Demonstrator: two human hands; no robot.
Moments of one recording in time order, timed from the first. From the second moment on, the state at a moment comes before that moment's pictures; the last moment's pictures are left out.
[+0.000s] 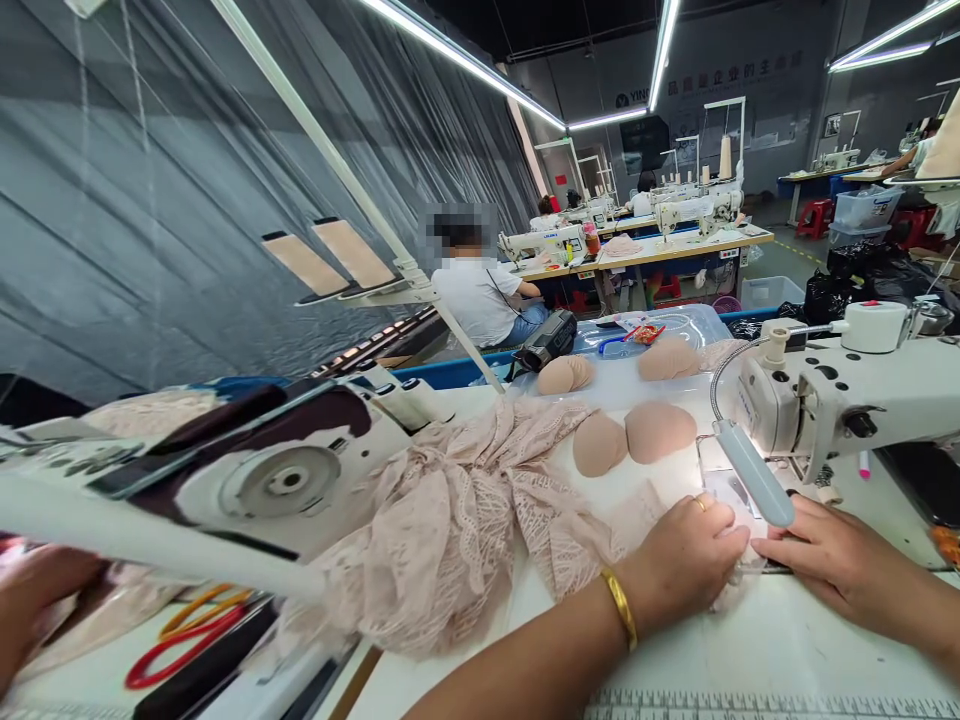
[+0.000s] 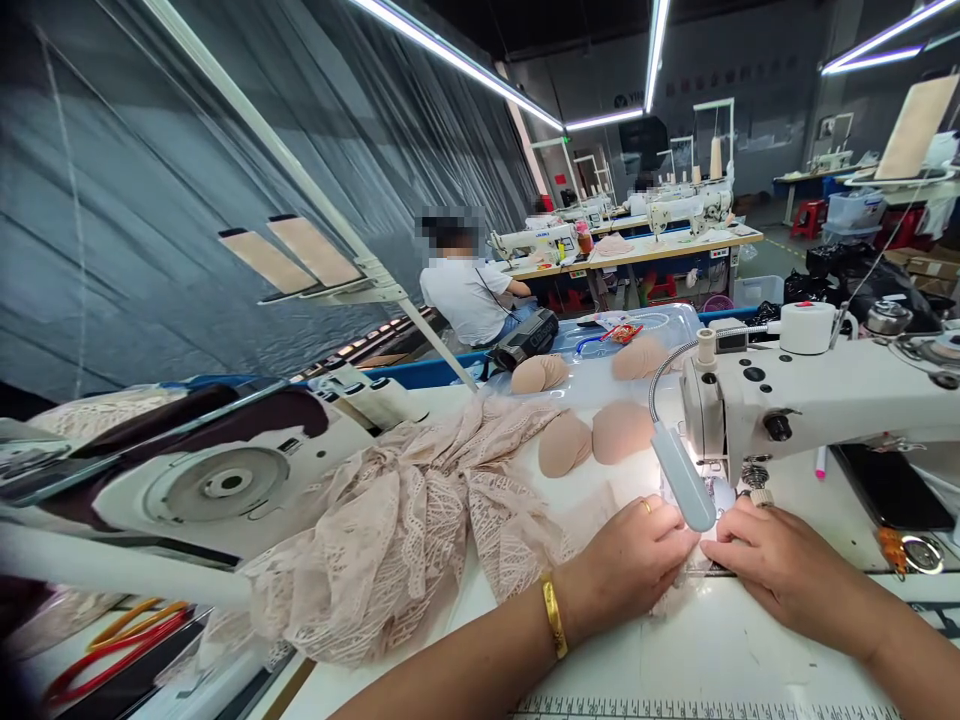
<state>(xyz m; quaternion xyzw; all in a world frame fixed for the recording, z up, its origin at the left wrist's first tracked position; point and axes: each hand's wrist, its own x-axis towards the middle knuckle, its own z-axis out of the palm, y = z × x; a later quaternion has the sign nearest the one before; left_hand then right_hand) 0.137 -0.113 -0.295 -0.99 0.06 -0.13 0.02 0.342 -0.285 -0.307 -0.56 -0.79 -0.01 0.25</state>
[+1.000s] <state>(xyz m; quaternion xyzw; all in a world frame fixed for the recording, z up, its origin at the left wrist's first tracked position) 0.176 -0.079 -0.305 -0.98 0.15 -0.15 0.01 0.348 -0.275 -0.329 -0.69 -0.70 -0.02 0.20</state>
